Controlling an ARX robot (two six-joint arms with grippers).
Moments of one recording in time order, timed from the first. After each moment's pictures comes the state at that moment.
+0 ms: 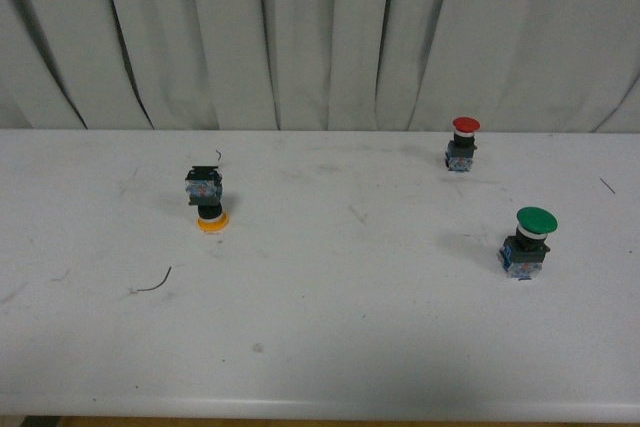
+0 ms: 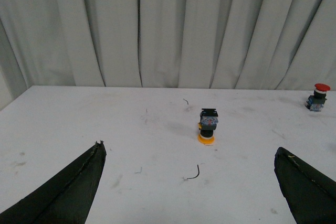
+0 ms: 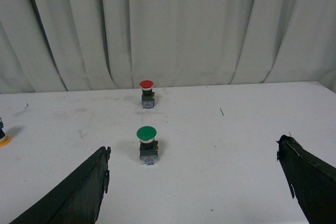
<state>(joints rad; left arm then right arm) 0.00 0.01 0.01 0.00 0.00 -0.01 -0.01 0.00 0.01 0.00 0.00 0.00</state>
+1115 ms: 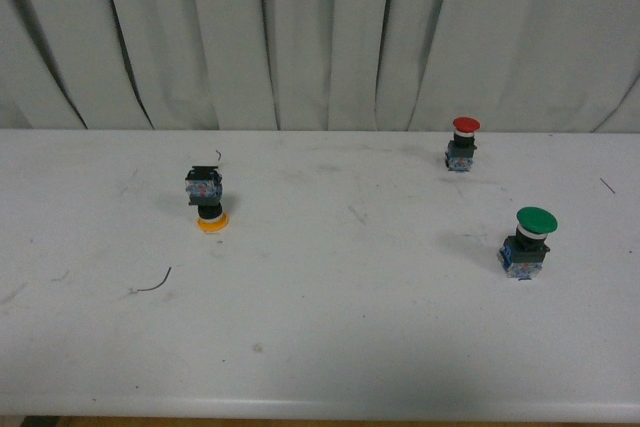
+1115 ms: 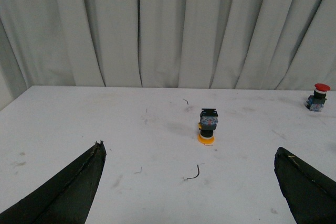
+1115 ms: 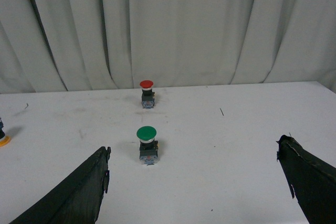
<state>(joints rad) 0.00 0.01 0.01 0.00 0.00 -0.01 -0.01 0.00 0.01 0.00 0.00 0.00</state>
